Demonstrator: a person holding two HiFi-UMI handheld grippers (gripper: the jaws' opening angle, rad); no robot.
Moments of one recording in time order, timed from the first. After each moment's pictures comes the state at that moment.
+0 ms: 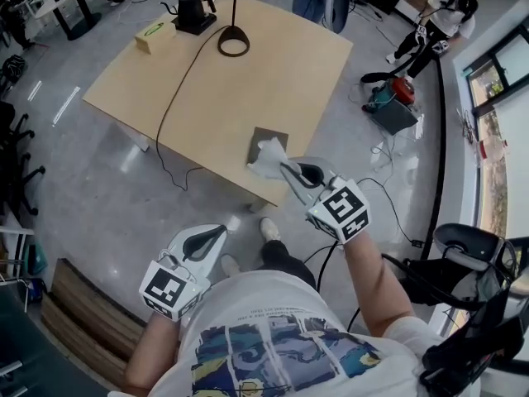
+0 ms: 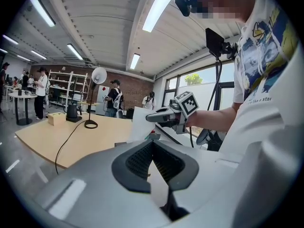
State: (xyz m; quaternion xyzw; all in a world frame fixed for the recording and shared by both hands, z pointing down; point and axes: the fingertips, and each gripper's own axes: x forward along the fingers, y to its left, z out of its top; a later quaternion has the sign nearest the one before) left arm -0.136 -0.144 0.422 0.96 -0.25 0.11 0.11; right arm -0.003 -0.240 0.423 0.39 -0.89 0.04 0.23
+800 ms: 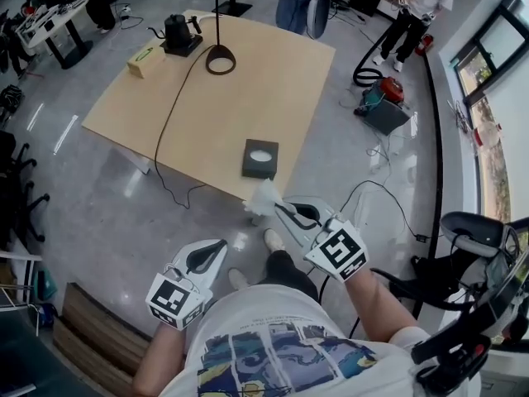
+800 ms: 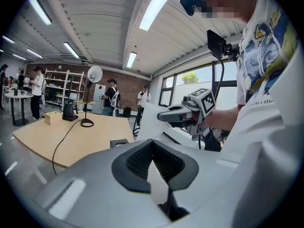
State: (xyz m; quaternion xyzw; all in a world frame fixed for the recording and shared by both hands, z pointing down) left arm -0.135 -0.120 0.427 0.96 -0.23 0.12 0.12; right arm -0.021 -0.157 0.406 0.40 -0.89 0.03 0.21
